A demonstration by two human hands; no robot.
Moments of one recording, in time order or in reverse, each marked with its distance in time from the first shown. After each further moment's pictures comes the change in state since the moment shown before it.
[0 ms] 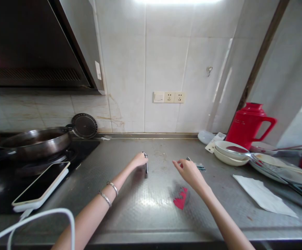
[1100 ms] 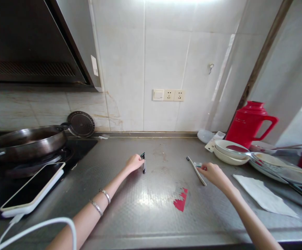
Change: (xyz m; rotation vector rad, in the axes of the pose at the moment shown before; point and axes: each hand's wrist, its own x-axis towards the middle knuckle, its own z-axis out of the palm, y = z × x) left_hand -0.013 -0.024 0.010 0.025 0.128 -0.027; right_hand 0.007 0.115 -0.003 -0.118 -0.122 0.192
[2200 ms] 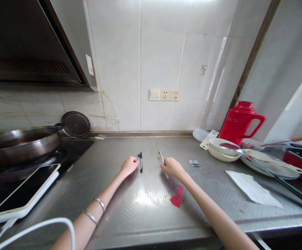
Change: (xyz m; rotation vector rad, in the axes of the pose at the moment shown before) left_hand -0.008 -0.016 0.011 -0.153 0.068 -0.037; right_hand 0.009 -0.136 0.036 -0.111 -0.073 -0.254
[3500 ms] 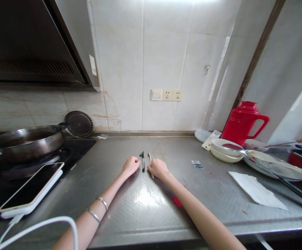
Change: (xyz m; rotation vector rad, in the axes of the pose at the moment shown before) left_hand -0.004 -0.002 0.000 0.035 0.033 0.027; right_hand 0.015 -0.068 0.018 0.052 -0.027 -0.039
